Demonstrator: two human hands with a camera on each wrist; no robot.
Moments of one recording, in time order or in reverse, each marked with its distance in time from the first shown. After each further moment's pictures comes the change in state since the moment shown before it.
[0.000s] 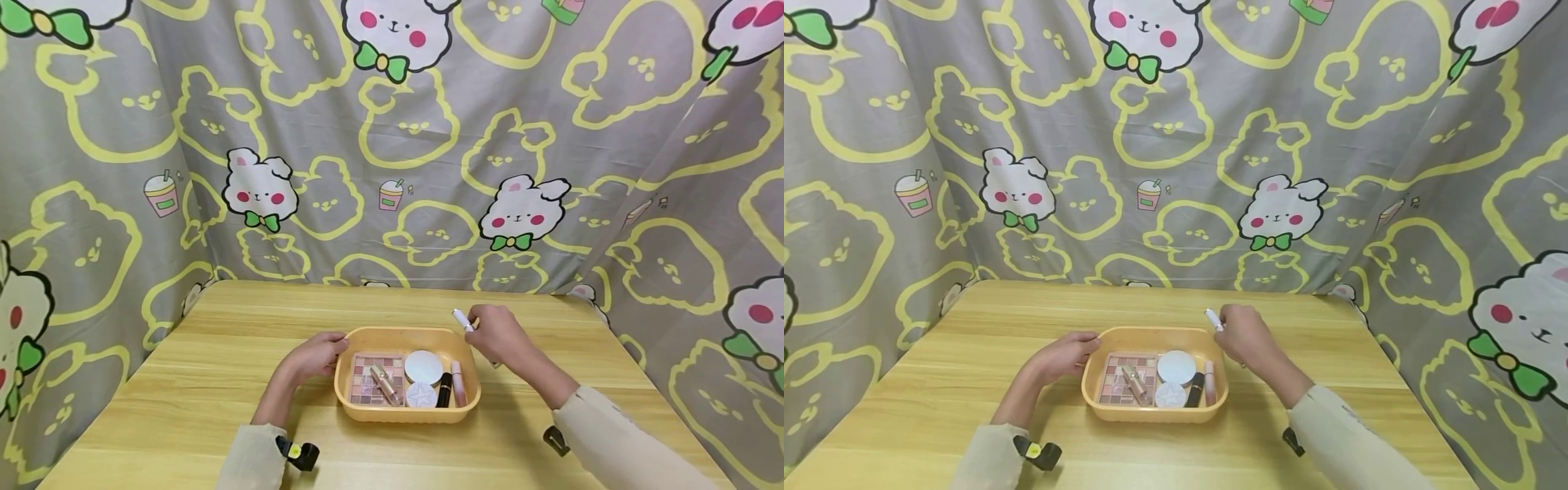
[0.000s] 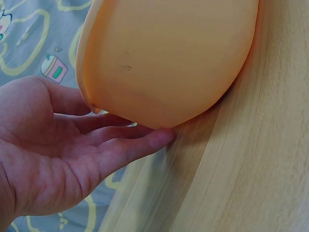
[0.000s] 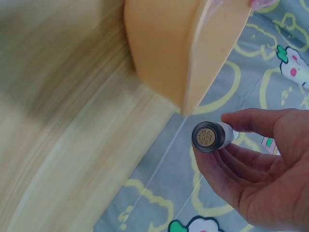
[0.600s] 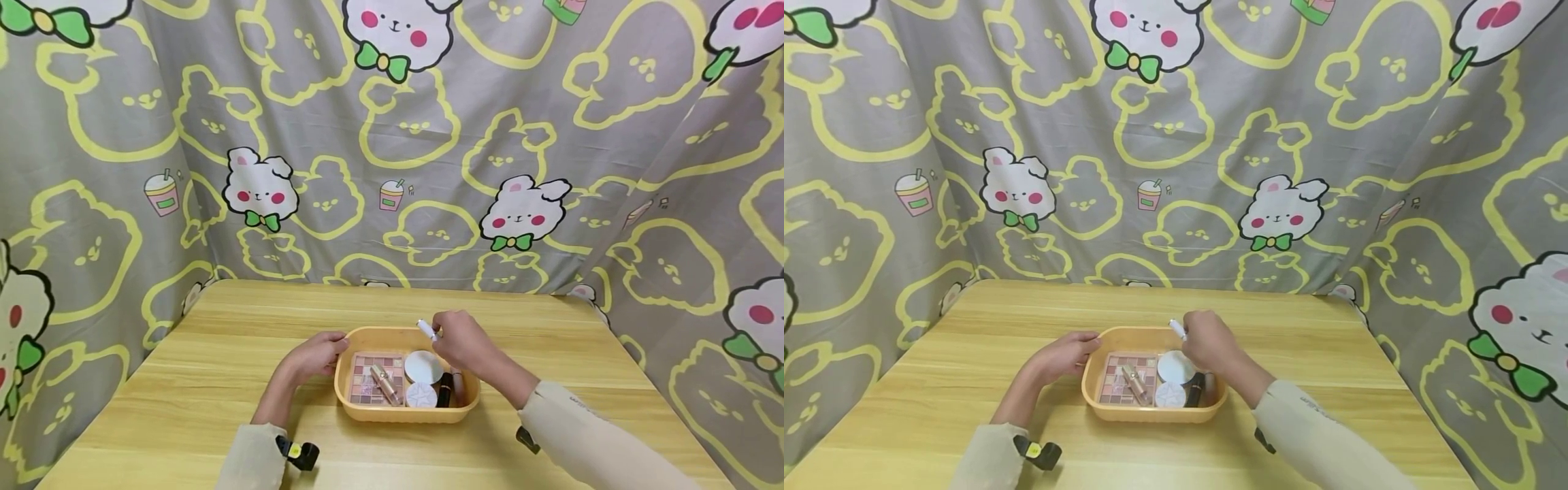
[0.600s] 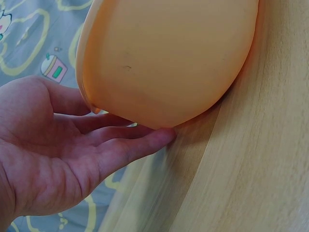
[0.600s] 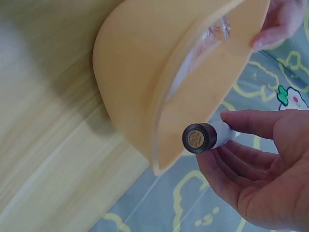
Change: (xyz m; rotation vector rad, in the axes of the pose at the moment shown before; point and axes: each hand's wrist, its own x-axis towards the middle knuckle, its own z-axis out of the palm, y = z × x) left_hand 0.001 -0.001 -0.001 -0.002 -0.004 -0.002; right_hand 0.003 -0.045 0.033 -0.032 -0.070 -0.087
